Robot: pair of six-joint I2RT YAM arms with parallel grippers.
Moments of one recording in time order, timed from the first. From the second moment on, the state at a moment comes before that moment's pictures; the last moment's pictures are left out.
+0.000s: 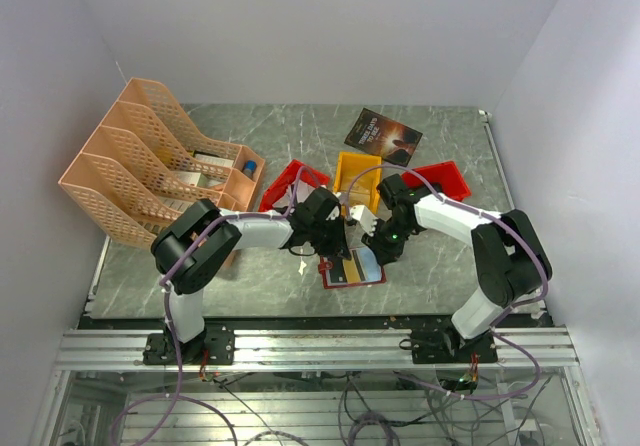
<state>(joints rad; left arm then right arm) -0.85 1.86 1.00 -0.01 0.30 -0.74 0.46 1.65 0.93 -0.72 -0.41 -0.74</state>
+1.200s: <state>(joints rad) -0.85 1.89 1.05 -0.04 0.30 -0.70 0.55 1.26 0.74 -0.59 -0.70 -1.09</state>
